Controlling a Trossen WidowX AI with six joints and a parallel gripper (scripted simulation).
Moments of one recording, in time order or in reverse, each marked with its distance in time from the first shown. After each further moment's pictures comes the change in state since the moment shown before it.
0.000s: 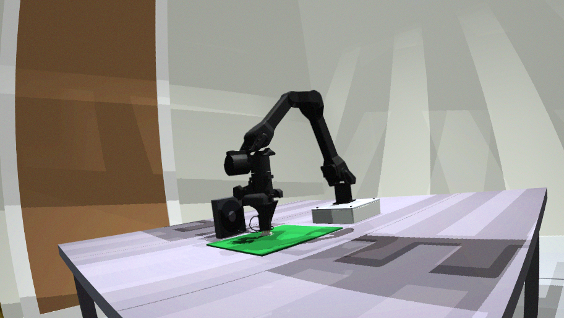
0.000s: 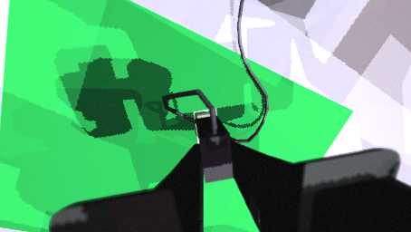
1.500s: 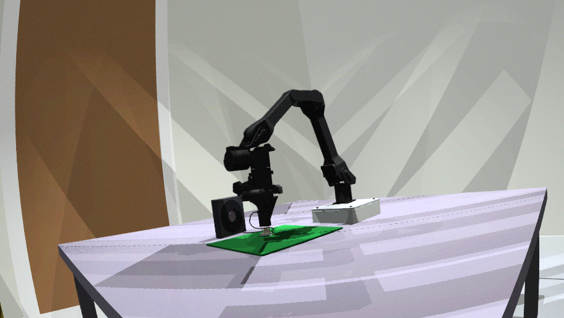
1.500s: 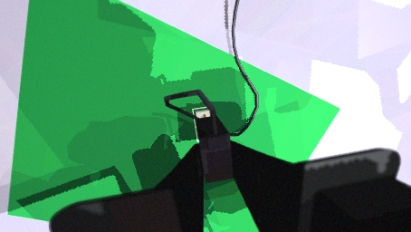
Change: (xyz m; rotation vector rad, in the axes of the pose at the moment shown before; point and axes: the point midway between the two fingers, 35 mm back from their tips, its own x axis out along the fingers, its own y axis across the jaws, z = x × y) arm -0.012 -0.001 0.000 0.000 0.001 -0.001
